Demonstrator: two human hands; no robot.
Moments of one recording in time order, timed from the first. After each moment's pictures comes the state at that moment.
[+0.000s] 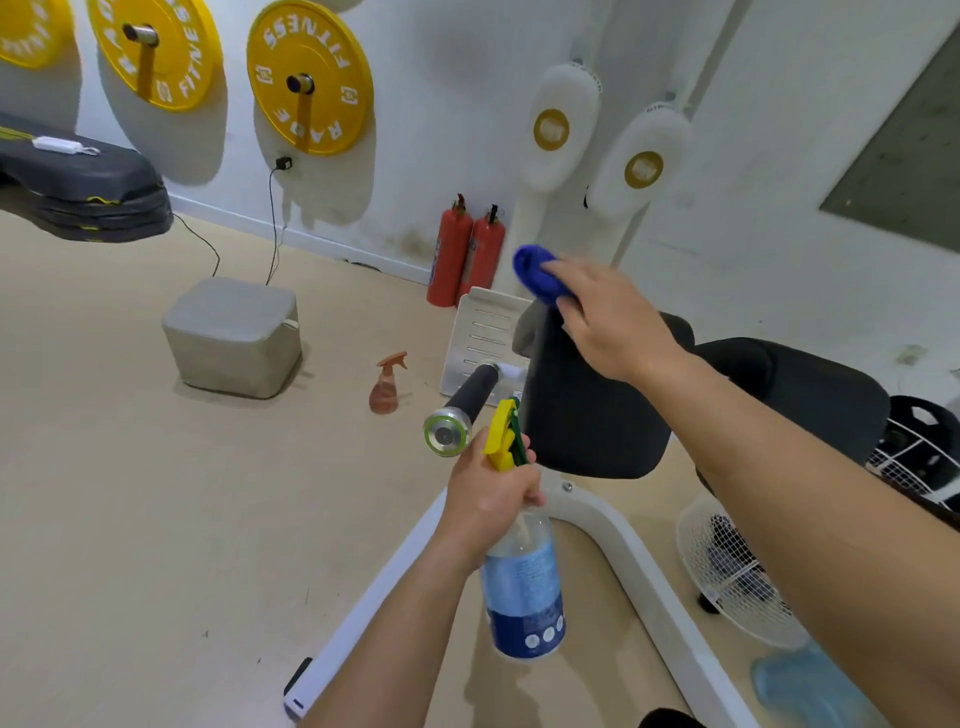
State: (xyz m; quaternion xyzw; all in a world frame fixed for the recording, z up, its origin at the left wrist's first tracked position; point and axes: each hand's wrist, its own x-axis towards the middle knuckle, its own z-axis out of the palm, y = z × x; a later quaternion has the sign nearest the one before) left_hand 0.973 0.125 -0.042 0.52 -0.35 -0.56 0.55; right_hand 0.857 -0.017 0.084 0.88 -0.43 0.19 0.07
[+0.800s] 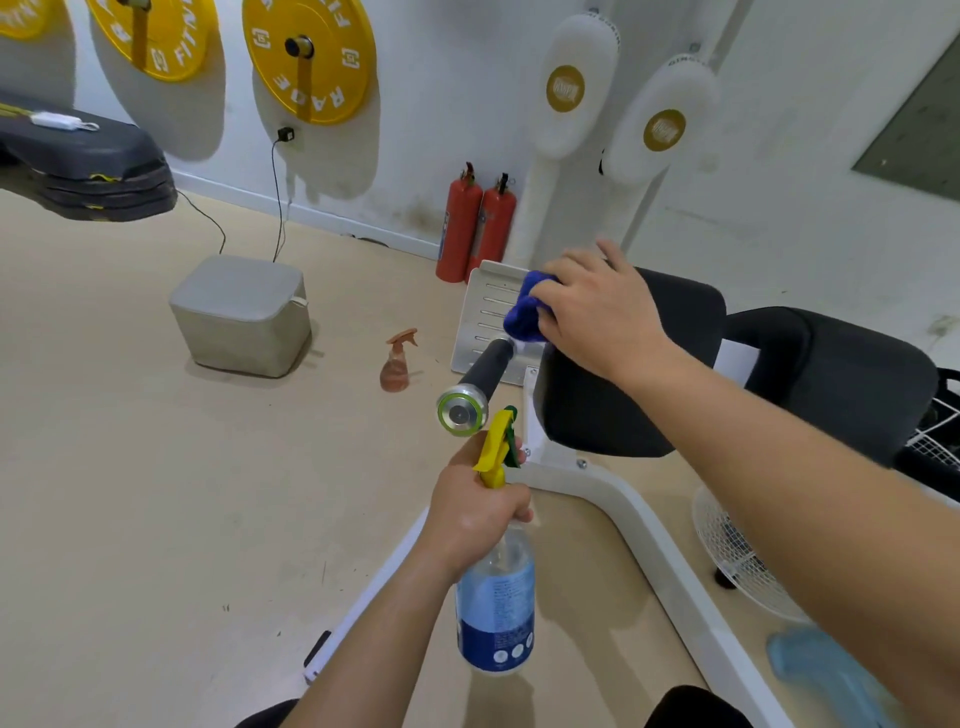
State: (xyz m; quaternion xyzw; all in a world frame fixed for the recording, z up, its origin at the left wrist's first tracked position) left_hand 0.994 0.136 -0.079 0.55 -0.40 -0.52 0.51; right_hand 0.880 -0.017 0.054 0.86 -0.37 0.06 0.33
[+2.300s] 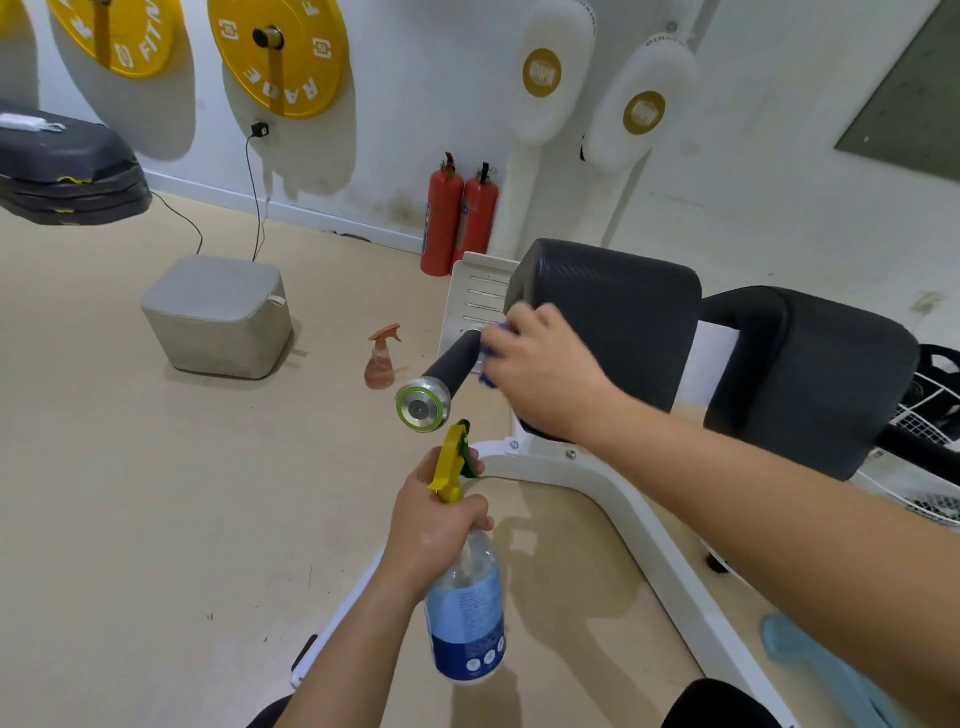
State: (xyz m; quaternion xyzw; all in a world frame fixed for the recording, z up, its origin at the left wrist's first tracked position) left_hand 0.993 0.140 -0.104 0.57 -0.36 -0.51 0.53; right_hand 0.874 0.018 0.004 0.89 -0.28 0.01 0.36
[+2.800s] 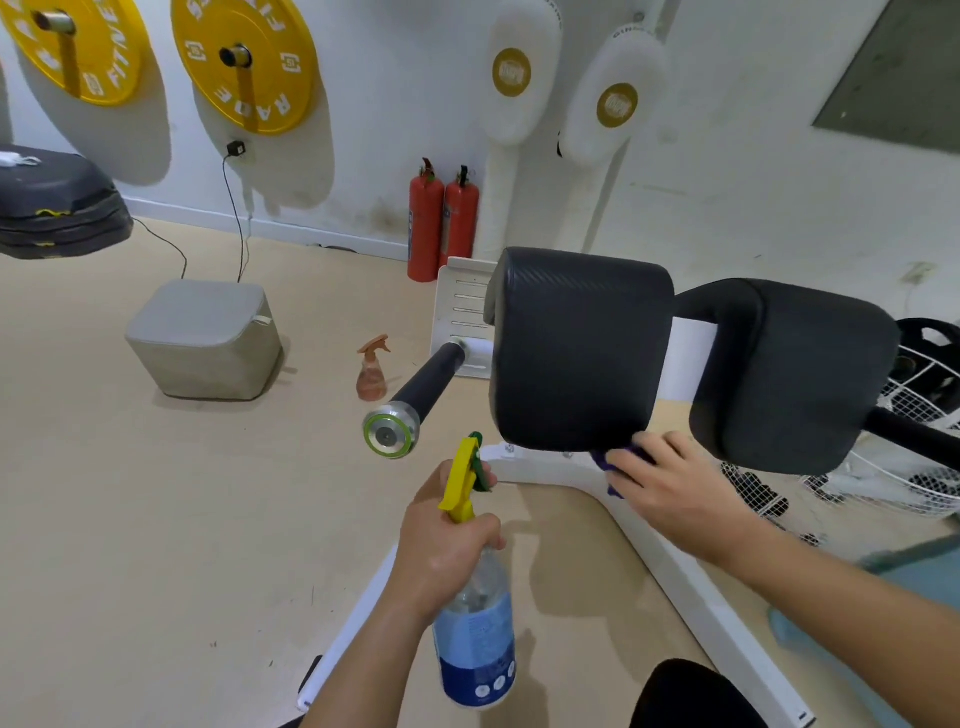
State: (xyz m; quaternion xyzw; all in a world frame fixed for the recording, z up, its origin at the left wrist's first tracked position) left_hand 0.973 0.142 -0.083 0.60 -0.43 -0.48 0.48; right_hand 0.699 0.050 -0.082 0.89 -0.30 0.02 0.34
